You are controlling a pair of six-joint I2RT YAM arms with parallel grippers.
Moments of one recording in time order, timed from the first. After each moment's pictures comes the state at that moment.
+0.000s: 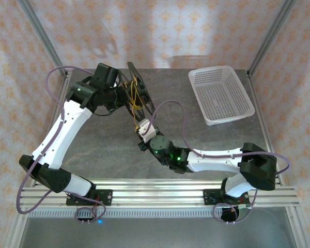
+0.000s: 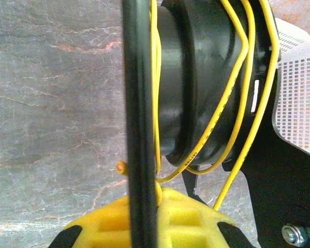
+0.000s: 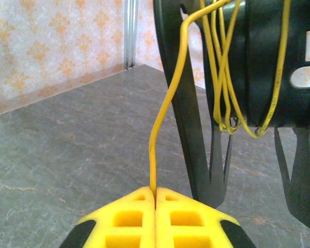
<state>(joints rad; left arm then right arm) -0.40 1.45 1.72 -1.15 0.08 -0.86 1.21 1.47 0.81 0.47 0.56 -0.01</state>
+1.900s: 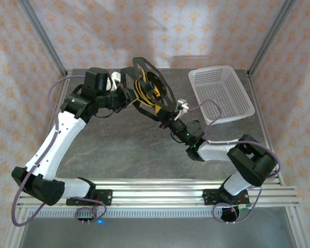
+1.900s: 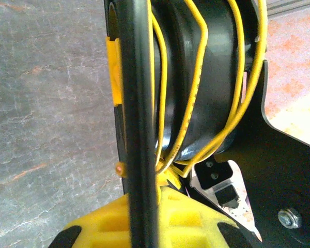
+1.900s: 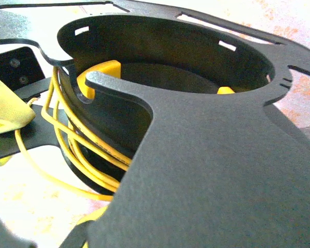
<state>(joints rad) -0.35 1.31 1.48 -0.79 0.47 -0.96 0.76 1.54 0.57 1.20 0.00 0.61</state>
